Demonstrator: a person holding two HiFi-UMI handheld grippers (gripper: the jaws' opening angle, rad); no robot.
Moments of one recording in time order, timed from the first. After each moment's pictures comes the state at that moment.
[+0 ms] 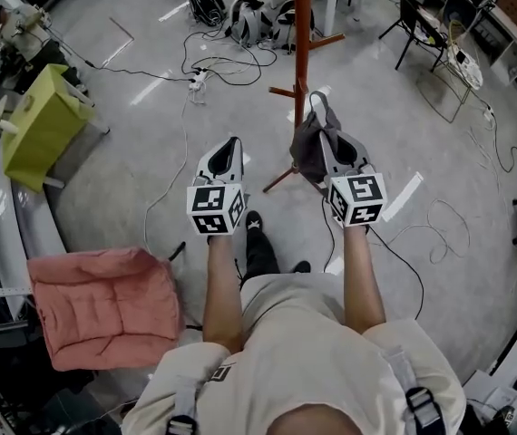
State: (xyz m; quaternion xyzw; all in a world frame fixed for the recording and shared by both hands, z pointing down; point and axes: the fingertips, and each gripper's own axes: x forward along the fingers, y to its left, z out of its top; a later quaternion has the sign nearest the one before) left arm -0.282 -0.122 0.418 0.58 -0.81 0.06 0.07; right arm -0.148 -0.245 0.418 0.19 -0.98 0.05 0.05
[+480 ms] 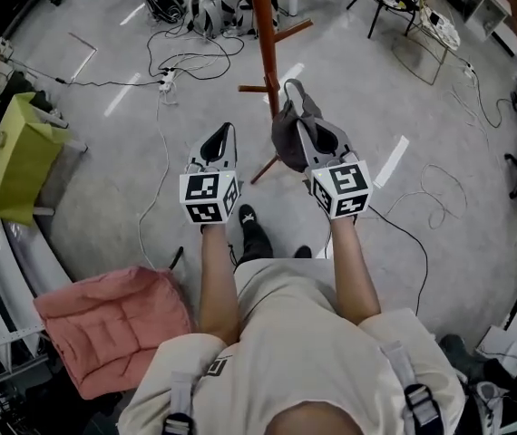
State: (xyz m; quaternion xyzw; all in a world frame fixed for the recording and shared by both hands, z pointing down) left arm -0.285 -0.180 0.424 0.64 -0.76 0.09 0.07; right arm -0.163 -0.251 0.421 0.22 -0.97 0.06 0.04
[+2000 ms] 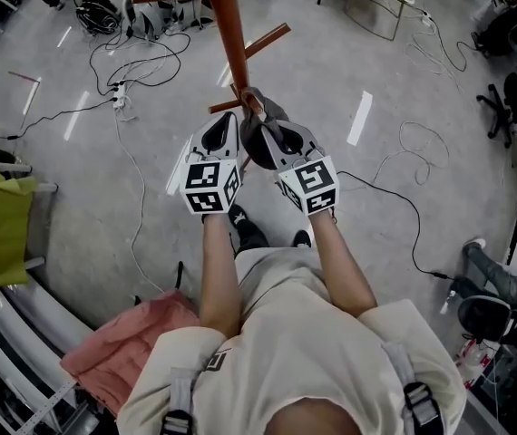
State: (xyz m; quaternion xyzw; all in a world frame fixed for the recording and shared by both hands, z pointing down) left arm -0.284 -0.282 0.465 0.73 -0.67 0.07 0.13; right arm -0.215 -0.280 0.477 0.26 -0.96 0.08 0.10
